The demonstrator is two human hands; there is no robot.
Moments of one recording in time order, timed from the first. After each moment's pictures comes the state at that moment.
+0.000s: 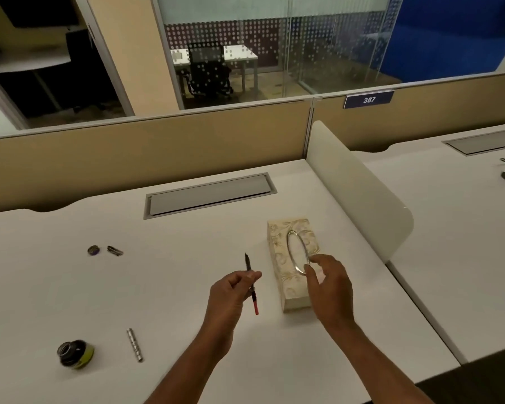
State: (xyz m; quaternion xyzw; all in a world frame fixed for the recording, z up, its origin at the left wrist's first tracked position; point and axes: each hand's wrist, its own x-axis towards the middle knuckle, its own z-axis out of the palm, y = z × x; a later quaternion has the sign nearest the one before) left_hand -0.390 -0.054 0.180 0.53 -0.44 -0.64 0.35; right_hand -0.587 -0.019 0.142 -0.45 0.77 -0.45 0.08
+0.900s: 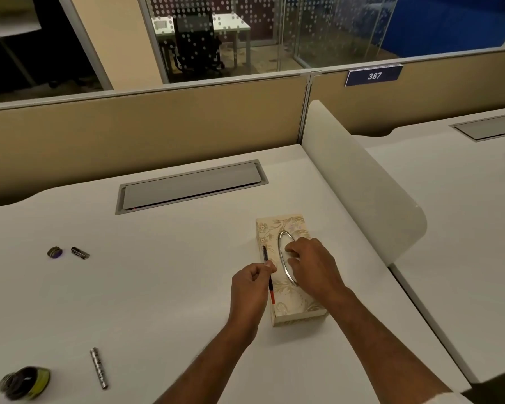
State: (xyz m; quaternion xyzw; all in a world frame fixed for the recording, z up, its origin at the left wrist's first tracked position) left_hand -0.482 -0.103 0.130 0.58 -0.43 -0.61 0.33; right_hand -0.635 -0.105 0.122 -0.61 0.76 -0.21 0.11
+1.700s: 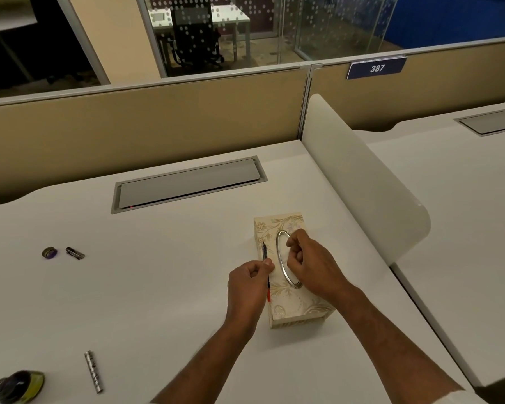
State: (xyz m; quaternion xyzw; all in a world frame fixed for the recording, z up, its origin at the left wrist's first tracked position) left_hand -0.490 -0.115 0.123 0.58 -0.45 -0.59 0.33; right_hand -0.650 -0.107 0.121 -0.62 0.72 -0.25 0.19
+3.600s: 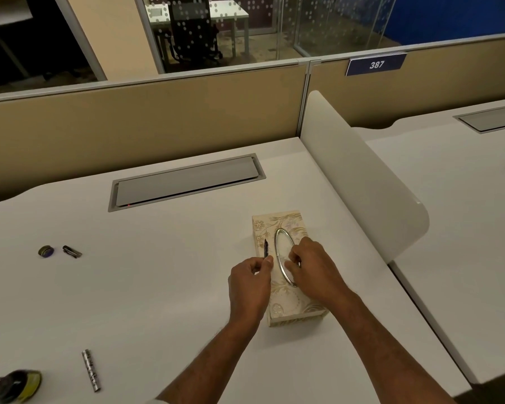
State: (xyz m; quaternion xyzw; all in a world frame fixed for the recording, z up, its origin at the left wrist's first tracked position) left_hand -0.499 -0.115 0.118 0.62 -0.49 -0.52 0.33; right_hand -0.647 -0.100 0.108 -0.60 0.75 -0.22 0.17
